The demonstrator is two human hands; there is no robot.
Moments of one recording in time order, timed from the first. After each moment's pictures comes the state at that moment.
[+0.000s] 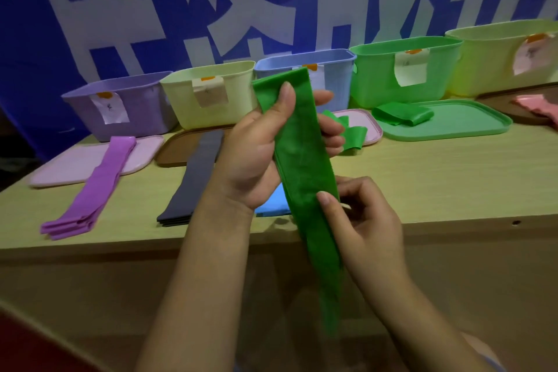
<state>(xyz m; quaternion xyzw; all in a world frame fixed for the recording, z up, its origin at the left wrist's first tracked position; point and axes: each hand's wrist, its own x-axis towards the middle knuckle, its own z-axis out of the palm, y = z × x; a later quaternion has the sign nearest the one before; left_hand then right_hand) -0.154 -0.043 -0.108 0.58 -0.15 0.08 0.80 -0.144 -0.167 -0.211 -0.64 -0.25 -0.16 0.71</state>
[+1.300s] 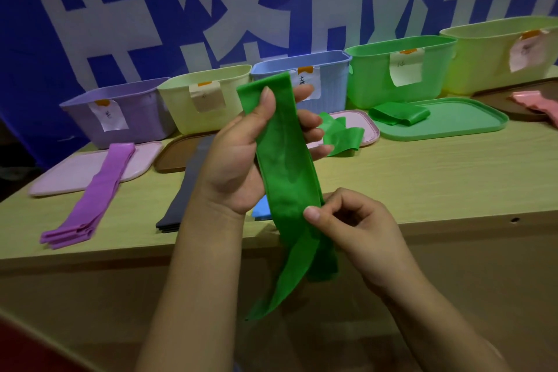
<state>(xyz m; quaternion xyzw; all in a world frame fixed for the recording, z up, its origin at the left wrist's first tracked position) -0.153 -0.032 -0.109 0.53 -0.18 0.05 0.83 -0.144 -0.178 -0.197 -0.60 -0.26 0.04 0.75</state>
